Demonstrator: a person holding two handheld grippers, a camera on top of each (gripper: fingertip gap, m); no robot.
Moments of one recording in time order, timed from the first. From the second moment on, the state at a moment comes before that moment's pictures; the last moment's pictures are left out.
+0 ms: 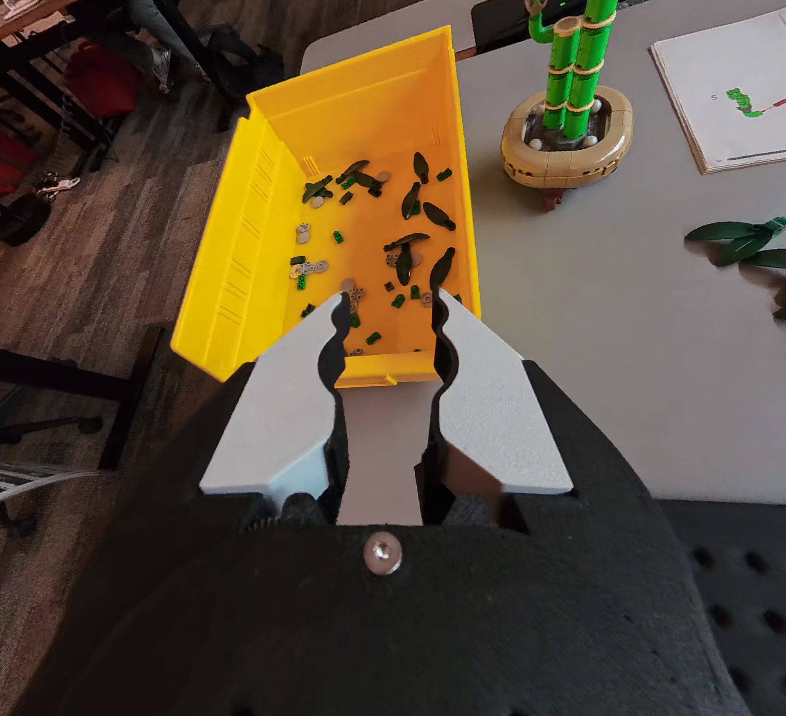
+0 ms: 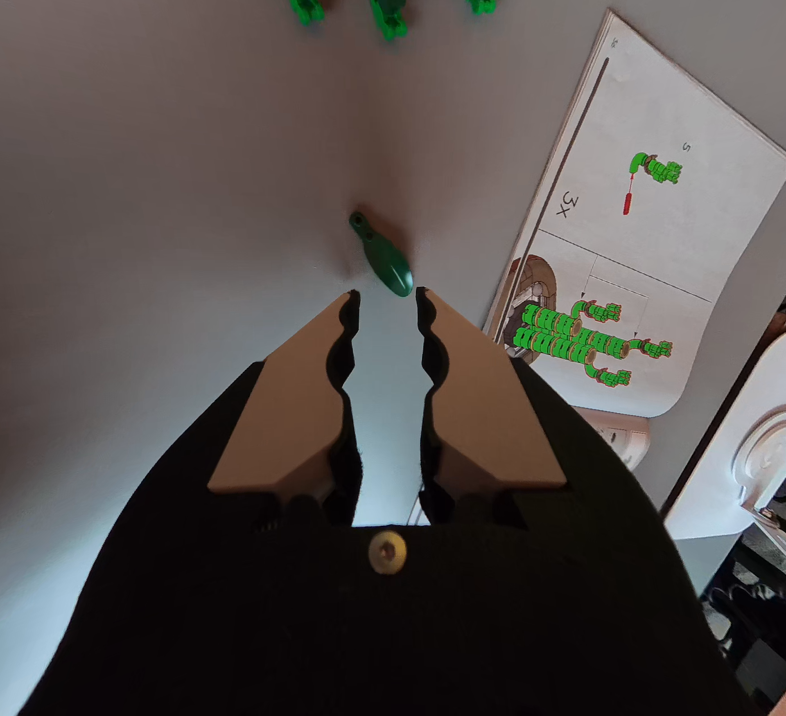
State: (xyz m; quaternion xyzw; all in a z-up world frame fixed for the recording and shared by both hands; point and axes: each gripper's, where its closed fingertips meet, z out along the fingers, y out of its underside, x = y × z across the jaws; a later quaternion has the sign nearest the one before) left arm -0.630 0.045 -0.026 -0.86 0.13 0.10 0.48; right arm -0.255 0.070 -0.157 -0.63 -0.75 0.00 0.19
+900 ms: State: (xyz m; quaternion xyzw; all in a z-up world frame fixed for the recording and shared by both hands) left arm -0.694 0.201 -0.074 -0.91 0.22 0.05 0.35; right arm -0.242 0.128 -0.056 -0.70 -0.60 -0.15 0.37
